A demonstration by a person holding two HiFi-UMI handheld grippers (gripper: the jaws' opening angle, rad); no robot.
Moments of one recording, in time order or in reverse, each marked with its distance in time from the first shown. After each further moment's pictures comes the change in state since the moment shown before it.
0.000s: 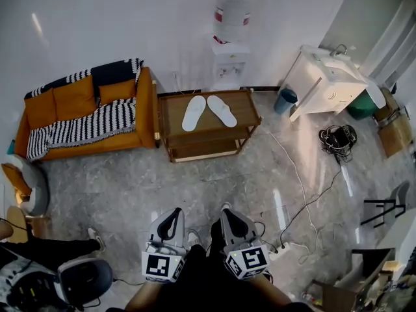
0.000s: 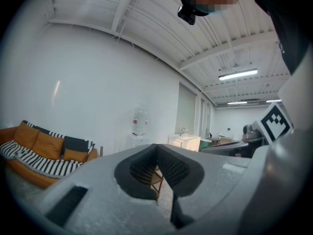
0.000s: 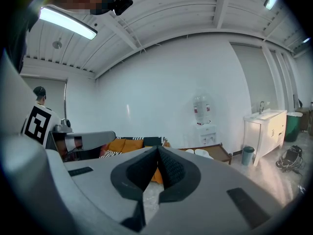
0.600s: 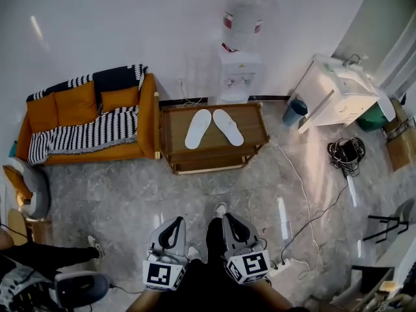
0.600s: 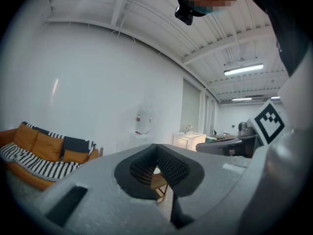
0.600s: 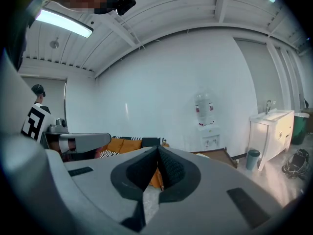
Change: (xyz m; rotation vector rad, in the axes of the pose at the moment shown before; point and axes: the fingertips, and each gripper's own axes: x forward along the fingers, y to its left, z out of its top) left arm 0.094 0.030 -0.004 0.012 0.026 0.039; right arm 0.094 -0.064 0.017 -0.013 0.008 0.039
